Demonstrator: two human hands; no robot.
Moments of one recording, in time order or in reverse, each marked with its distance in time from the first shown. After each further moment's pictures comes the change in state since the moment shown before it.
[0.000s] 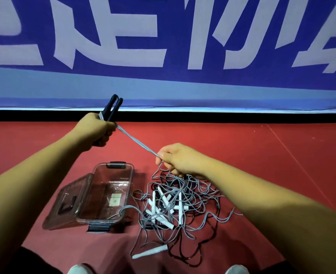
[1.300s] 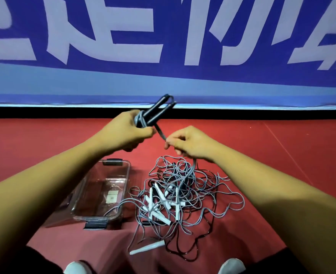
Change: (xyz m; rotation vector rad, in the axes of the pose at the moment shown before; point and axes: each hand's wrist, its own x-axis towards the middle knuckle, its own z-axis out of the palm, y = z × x) left_hand -0.053 0.026 0.060 0.147 -0.331 0.337; right_hand 0.003 0.014 -0.038 -0.129 0.135 -0.177
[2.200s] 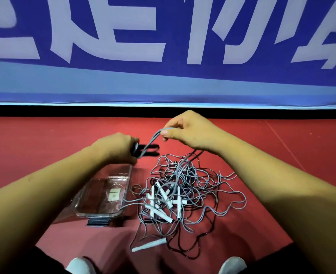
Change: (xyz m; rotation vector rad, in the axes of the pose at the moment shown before) left_hand 0.012 -0.061 -0.014 1.121 -0.235 -0.070; right_hand -0.016 -0.053 -0.012 -0.181 0.050 -0.160
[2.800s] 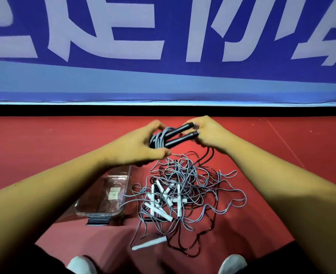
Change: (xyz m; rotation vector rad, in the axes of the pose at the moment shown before) left_hand -0.035 0.056 -0.026 -0.983 0.023 0.342; right_hand 0.006 0.070 0.000 0.240 0.104 0.193
